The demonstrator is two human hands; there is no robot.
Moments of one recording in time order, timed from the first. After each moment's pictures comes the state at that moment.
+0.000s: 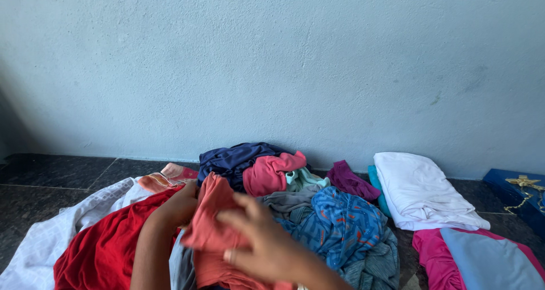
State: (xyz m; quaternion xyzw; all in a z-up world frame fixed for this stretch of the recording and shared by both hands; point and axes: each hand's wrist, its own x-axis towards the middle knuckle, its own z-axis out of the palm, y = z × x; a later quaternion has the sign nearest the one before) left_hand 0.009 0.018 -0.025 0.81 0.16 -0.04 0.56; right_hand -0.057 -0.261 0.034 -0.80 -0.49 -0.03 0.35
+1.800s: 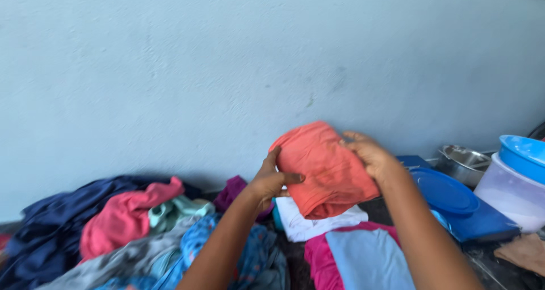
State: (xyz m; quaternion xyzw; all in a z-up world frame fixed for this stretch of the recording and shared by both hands) left_hand 0.164 -0.453 0.059 0.64 -0.12 -0.14 0.74; right_hand 0.213 -0.742 0.093 -0.70 0.06 -0.03 0.71
